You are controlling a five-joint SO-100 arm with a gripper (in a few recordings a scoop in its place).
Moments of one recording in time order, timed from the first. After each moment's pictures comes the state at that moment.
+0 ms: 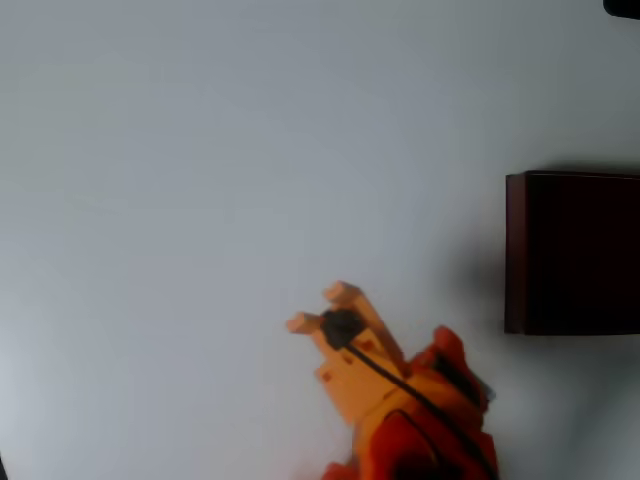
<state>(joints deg) 22.0 147.5 133.2 85.2 22.1</state>
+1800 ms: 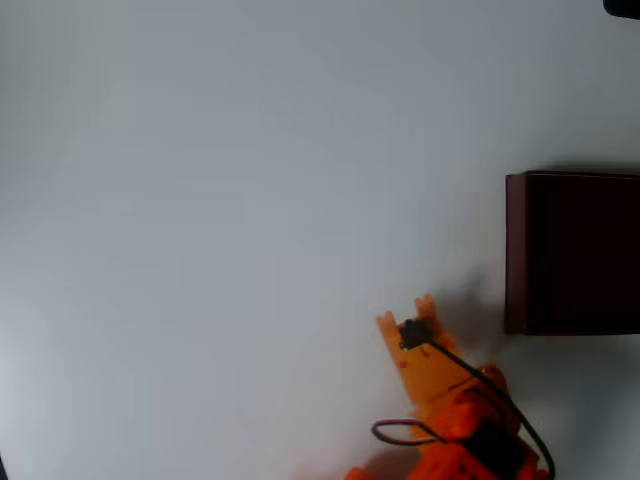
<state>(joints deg) 42.5 124.6 149.5 62.5 18.0</state>
